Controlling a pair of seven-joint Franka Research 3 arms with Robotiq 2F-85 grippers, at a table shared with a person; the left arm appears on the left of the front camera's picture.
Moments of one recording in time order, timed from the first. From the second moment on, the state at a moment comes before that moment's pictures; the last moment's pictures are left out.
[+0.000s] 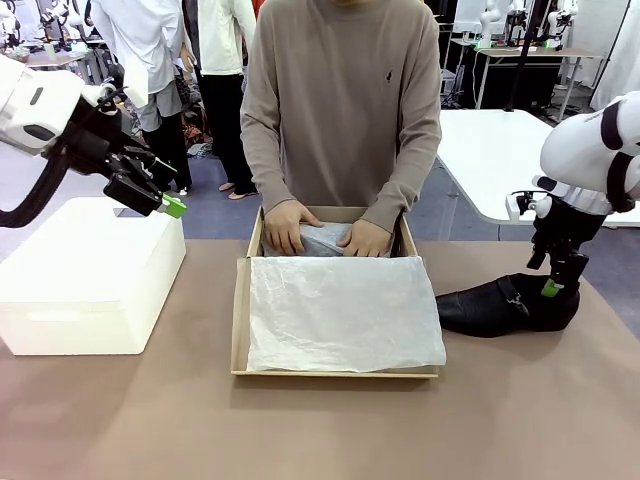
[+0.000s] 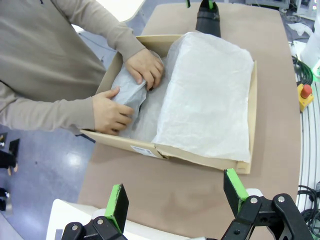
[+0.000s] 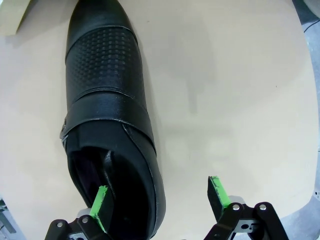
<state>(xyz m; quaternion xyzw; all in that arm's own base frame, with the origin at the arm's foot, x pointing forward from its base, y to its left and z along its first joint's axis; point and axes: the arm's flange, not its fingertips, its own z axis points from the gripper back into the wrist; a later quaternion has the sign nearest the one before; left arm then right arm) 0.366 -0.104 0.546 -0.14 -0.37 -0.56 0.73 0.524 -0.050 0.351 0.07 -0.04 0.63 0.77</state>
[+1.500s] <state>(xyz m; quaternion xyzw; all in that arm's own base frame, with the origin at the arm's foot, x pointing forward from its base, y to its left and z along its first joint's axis) 0.366 -0.104 0.546 -0.14 -0.37 -0.56 0.73 0.536 -0.050 0.333 0.09 -0.03 0.64 0.76</state>
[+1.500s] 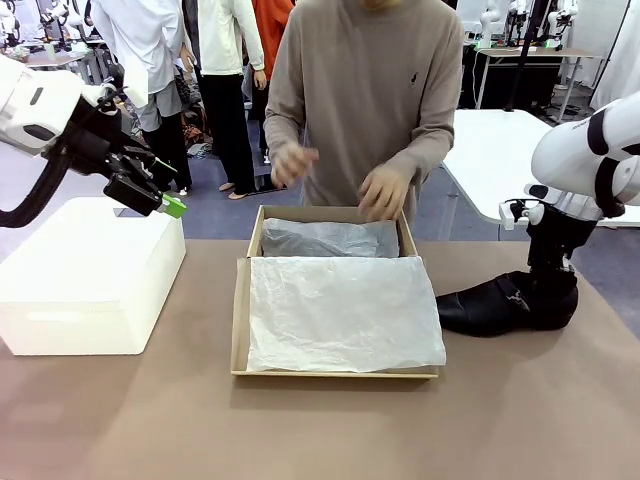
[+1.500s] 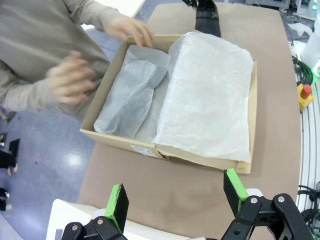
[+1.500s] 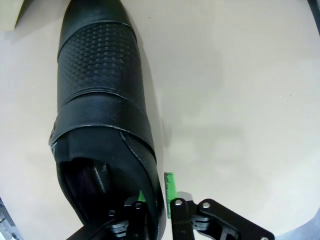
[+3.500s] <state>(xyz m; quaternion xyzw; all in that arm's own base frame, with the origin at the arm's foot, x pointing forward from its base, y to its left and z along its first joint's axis) 0.366 -0.104 0.546 -0.14 -0.37 -0.56 0.73 0.551 -0.025 0.467 0.07 -0.03 0.43 0.90</state>
